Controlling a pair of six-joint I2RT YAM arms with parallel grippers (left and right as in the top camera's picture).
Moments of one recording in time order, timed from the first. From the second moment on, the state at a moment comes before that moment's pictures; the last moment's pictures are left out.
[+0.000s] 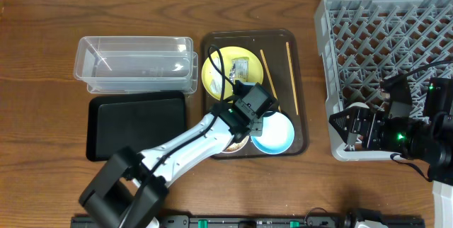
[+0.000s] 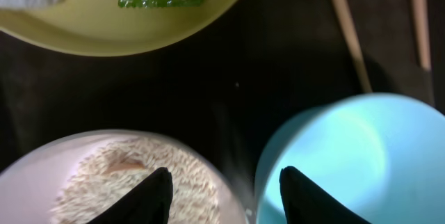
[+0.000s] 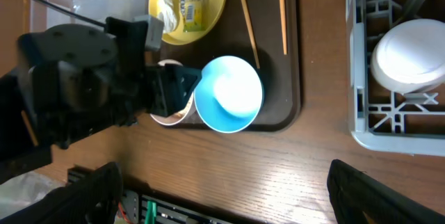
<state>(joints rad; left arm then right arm) -0.81 1.70 1.05 -0.53 -0.12 -0.72 -0.14 1.03 1.33 -1.42 -0.53 0.10</state>
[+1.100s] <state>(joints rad) -0.76 1.68 1.05 -0.54 -0.13 -0.93 -0.14 1.03 1.33 -1.45 -0.53 0.06</state>
